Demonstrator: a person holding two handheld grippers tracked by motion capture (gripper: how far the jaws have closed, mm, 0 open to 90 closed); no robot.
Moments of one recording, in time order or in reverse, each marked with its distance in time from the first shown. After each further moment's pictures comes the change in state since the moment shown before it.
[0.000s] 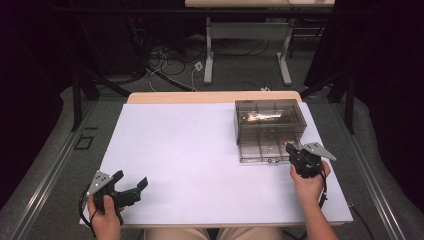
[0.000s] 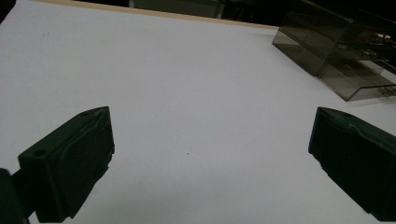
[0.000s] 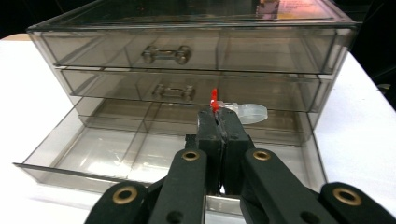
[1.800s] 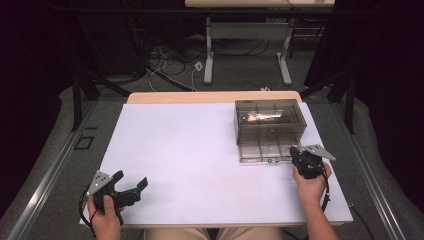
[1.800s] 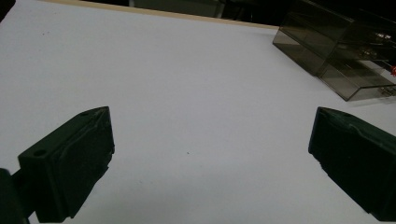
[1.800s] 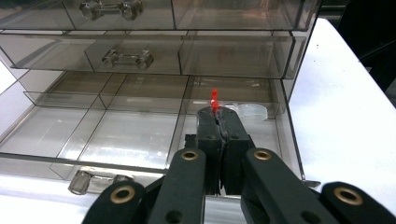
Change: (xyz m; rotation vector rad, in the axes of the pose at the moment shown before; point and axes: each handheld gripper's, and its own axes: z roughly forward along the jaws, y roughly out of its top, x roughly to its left) left arm 0.000 0.000 0.000 -0.003 0.000 -0.008; right arm -0.017 -0.017 0.013 0.055 -0.059 -0.003
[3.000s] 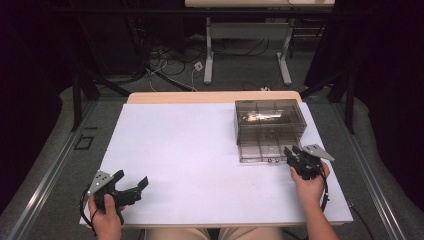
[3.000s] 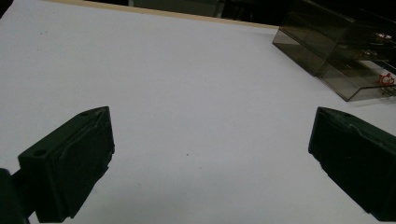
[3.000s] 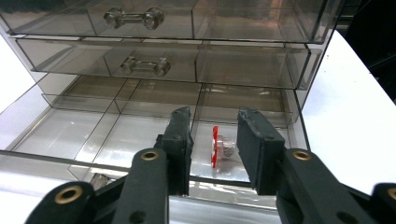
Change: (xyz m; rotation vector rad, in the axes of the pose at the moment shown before) left arm 0.001 0.001 0.002 0.008 -0.003 0.005; right arm 0.007 0.002 -0.002 -0.021 0.029 -0.017
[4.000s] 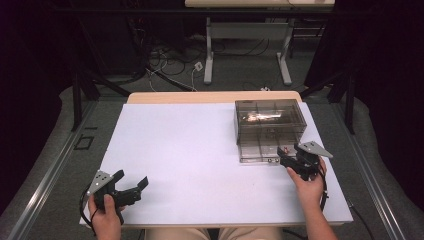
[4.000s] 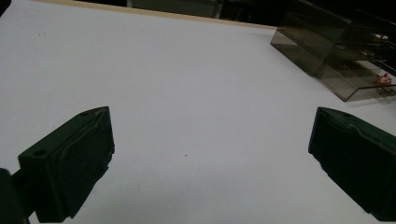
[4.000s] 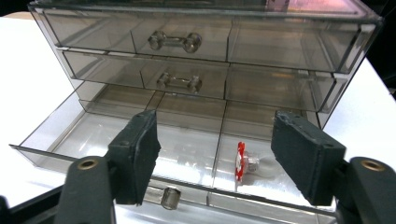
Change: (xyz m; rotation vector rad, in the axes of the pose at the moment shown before) left arm 0.000 0.001 0.000 -0.005 -0.008 0.006; right arm 0.012 0.016 -0.008 -0.001 0.055 -0.041
